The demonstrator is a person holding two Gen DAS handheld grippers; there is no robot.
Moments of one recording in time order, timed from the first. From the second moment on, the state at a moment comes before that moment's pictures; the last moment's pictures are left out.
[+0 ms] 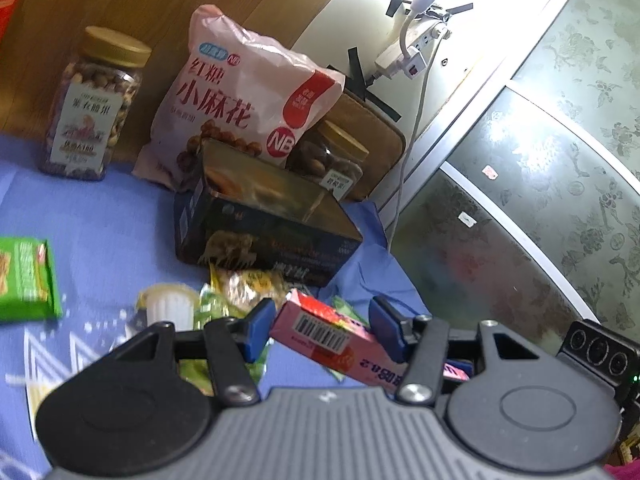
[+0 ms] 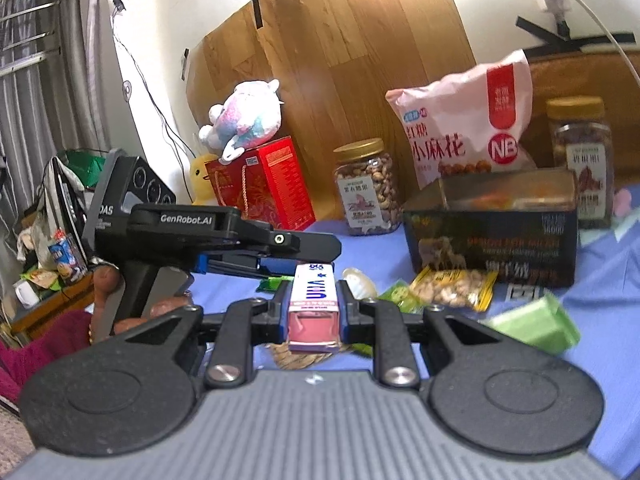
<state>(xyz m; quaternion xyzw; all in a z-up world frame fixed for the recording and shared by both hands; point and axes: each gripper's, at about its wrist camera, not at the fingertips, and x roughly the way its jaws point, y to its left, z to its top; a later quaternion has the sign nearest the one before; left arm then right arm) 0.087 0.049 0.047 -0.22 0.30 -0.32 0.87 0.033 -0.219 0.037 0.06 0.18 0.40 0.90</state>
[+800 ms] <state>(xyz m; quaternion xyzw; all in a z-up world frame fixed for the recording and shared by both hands) 0.262 0.010 0.043 -0.16 0.33 -0.21 0.91 0.221 -0.221 0.032 0.02 0.19 0.31 0.93</state>
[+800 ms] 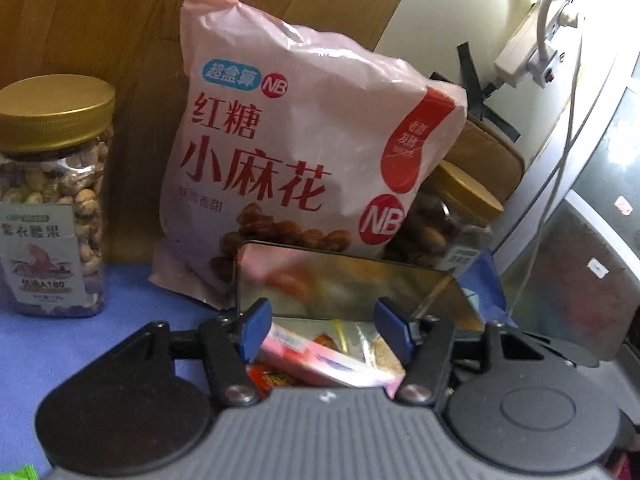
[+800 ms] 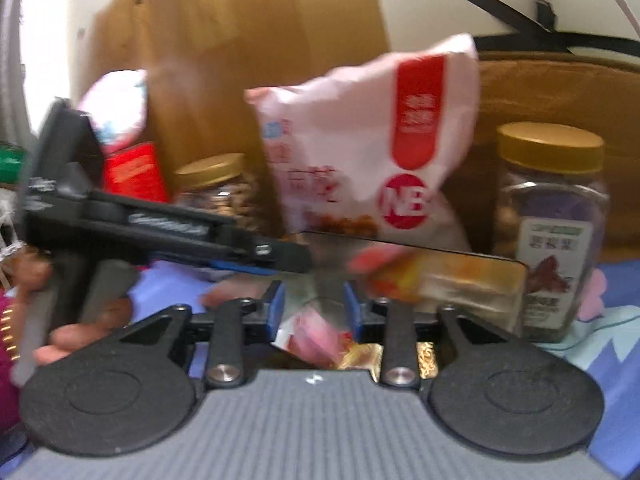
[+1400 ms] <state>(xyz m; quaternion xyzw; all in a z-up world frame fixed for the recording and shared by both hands) 0.149 0.034 0.024 -0.19 0.36 -0.28 0.87 0.122 -0.308 -0.014 0.16 0.24 0.22 0.93</state>
